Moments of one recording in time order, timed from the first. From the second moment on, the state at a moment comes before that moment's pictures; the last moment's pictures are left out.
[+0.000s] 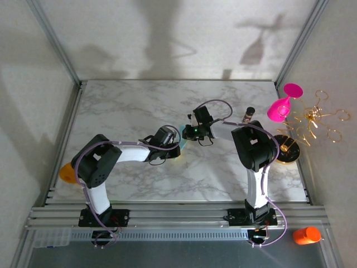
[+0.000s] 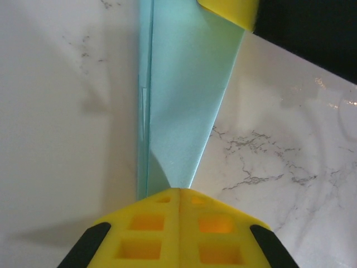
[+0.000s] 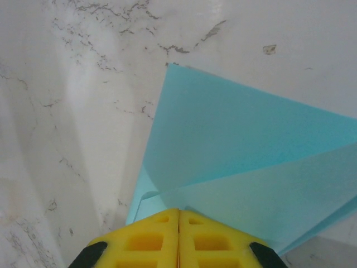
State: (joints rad) left arm -0.67 1.82 0.88 0.04 0.18 -0.74; right arm 0.52 2.03 1.21 -0.16 -0.39 0.48
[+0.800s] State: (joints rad) left arm -0.65 1.87 0.93 0.09 0.18 -0.83; right arm 0.53 1.96 1.10 -0.08 -0.42 0.59
